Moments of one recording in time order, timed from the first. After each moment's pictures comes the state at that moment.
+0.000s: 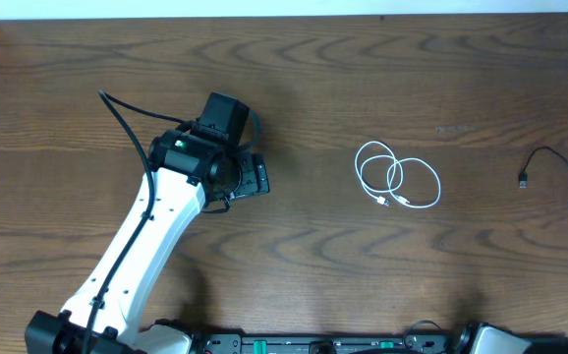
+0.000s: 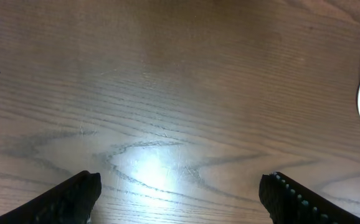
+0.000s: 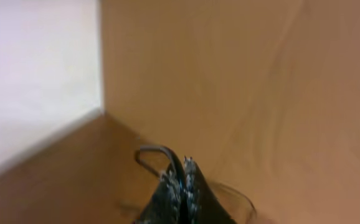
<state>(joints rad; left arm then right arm) -0.35 1.45 1.25 -1.13 0.02 -0.54 -0.38 1.39 1.41 -0.28 0.66 0.01</state>
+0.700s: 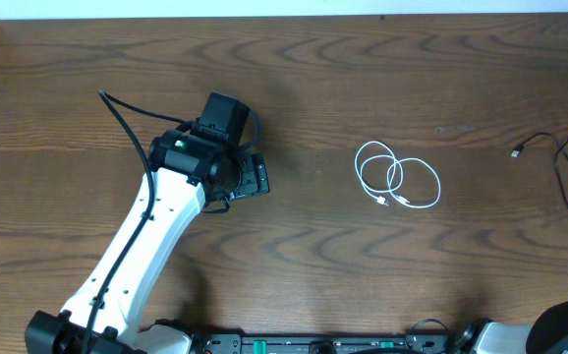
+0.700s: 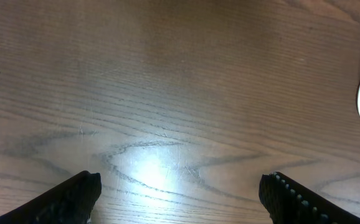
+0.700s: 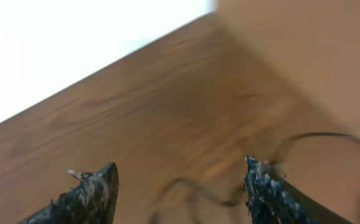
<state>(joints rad) -0.35 1.45 1.25 -1.13 0.02 -0.54 -0.56 1.53 1.41 -0.46 -0.04 0.11</state>
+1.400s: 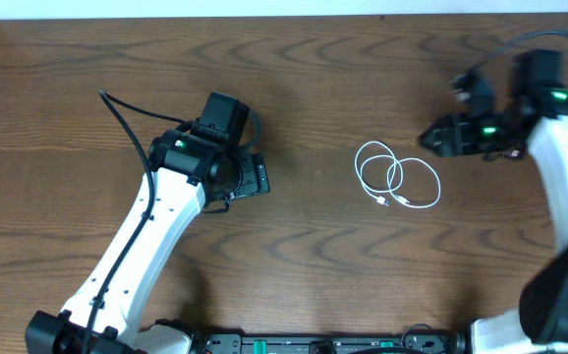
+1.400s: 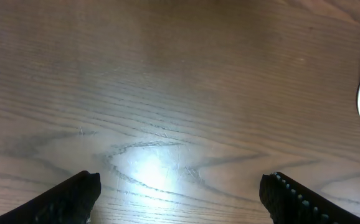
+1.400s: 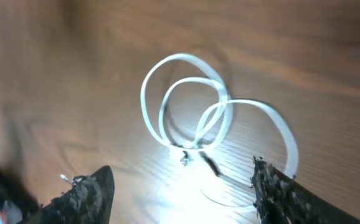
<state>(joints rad) -0.35 1.45 1.25 -1.13 0.02 -0.54 -0.07 1.70 1.40 -1.04 -0.54 -0.24</state>
